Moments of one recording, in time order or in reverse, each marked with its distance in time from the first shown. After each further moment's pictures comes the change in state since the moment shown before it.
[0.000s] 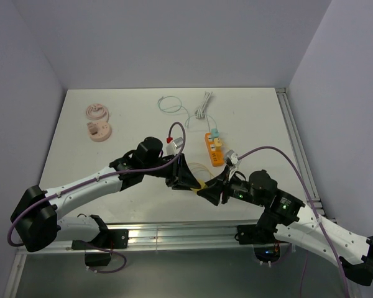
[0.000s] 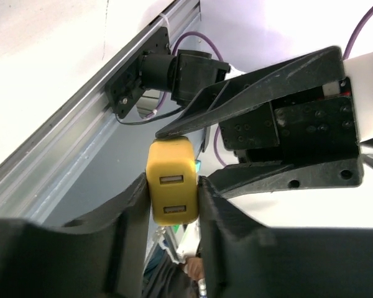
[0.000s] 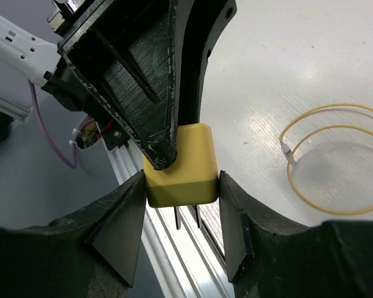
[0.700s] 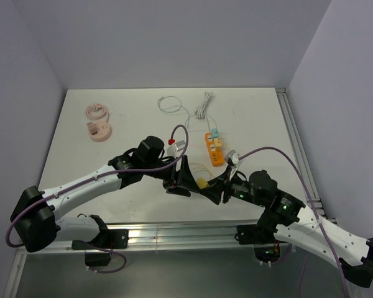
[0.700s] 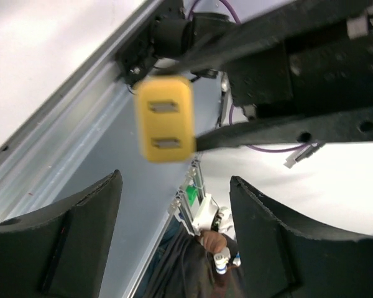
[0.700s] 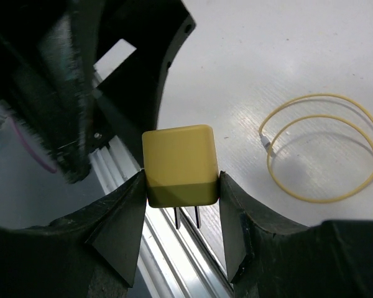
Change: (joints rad) left arm -0.003 -0.001 0.051 -0.166 0.065 0.122; right arm -0.011 -0.017 -0.012 -0.027 0.044 -0.011
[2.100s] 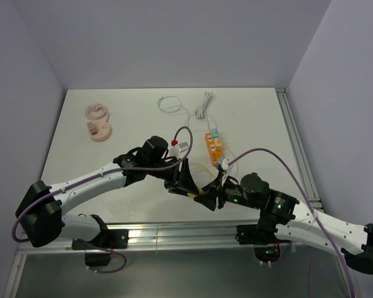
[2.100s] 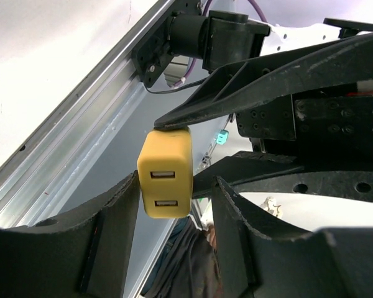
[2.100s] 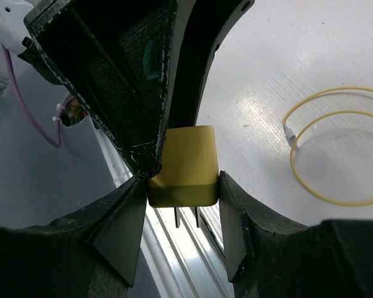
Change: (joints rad) left arm 0.005 0.055 0.016 -0.029 0.004 0.059; right arm 0.139 0.063 0.000 0.030 0.040 -0.022
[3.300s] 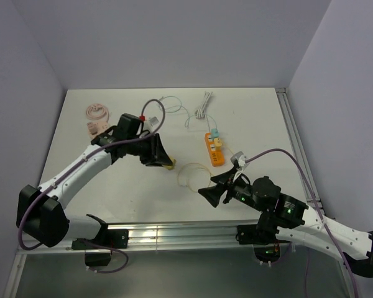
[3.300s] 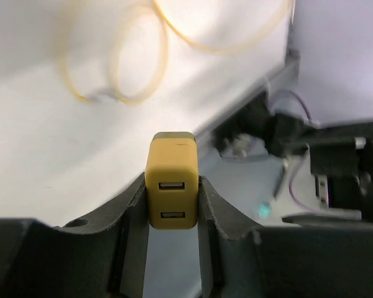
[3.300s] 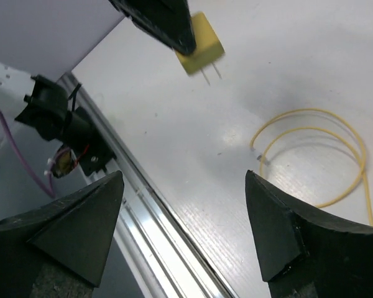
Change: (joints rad) left arm 0.296 0.014 0.135 -0.303 -0.118 0.267; right arm 0.006 -0.122 -0.005 -0.027 0.173 0.047
